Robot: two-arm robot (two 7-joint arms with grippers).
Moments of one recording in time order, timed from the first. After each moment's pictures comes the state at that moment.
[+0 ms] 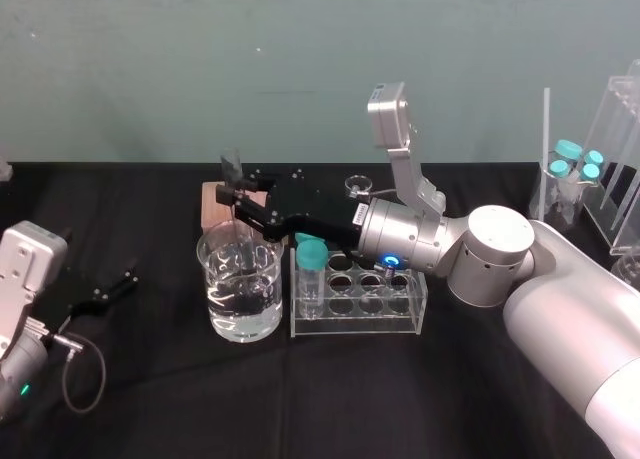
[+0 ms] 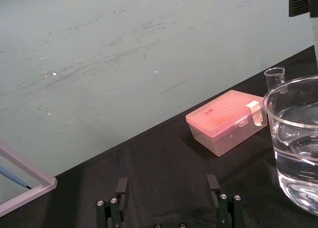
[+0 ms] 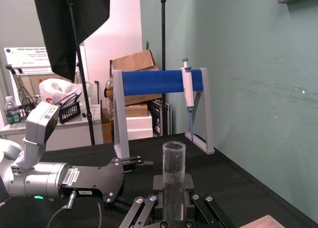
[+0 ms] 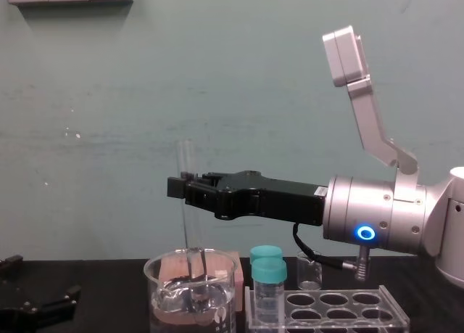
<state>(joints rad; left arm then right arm) -0.20 0.60 0.45 -1.41 -0.25 -0.12 0.03 0.74 0.16 -0.60 -0.87 0.53 -0.18 0.88</state>
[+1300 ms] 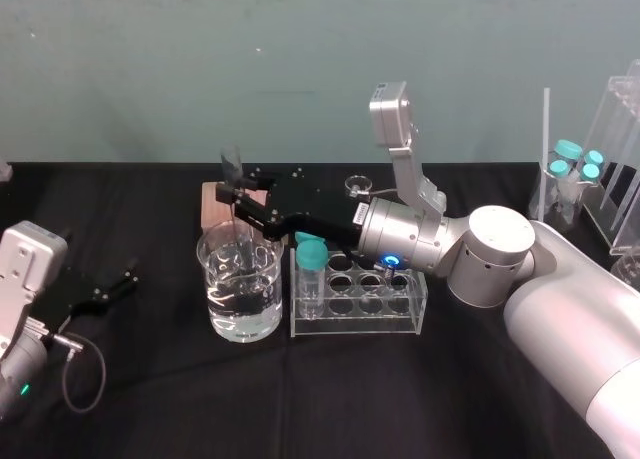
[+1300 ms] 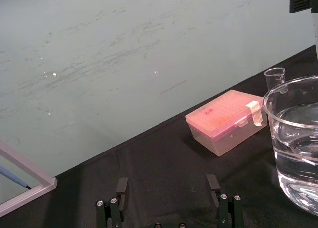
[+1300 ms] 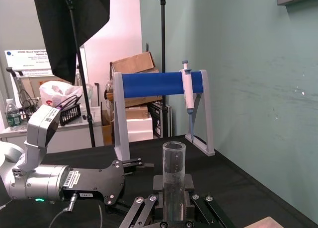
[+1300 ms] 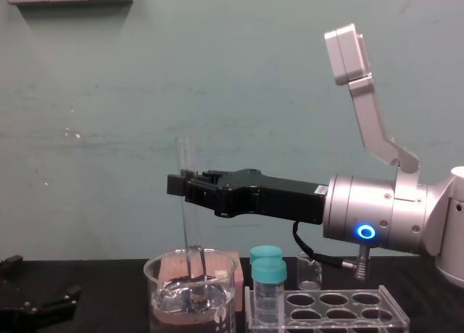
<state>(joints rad) -0.20 0.60 0.45 -1.41 -0.25 -0.12 0.03 0.74 0.16 -0.60 -0.88 0.54 -0.18 0.88</state>
